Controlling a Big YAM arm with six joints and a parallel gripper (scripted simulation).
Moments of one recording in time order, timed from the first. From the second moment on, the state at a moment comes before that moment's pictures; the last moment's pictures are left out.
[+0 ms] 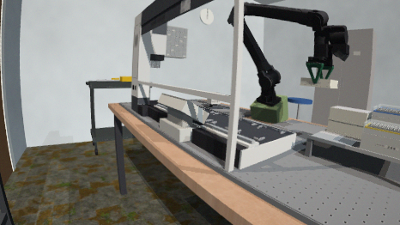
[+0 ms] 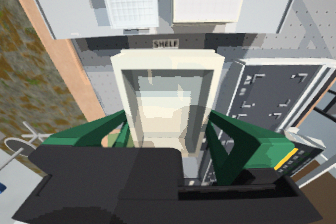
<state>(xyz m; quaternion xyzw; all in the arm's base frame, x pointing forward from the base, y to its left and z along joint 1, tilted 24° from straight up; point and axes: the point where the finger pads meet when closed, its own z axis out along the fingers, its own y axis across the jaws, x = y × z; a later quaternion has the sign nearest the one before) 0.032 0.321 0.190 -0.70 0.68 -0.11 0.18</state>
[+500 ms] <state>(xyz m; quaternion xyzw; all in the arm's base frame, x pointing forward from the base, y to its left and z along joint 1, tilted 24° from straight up) 0.059 0.323 0.201 -0.71 0.68 -0.11 0.18</state>
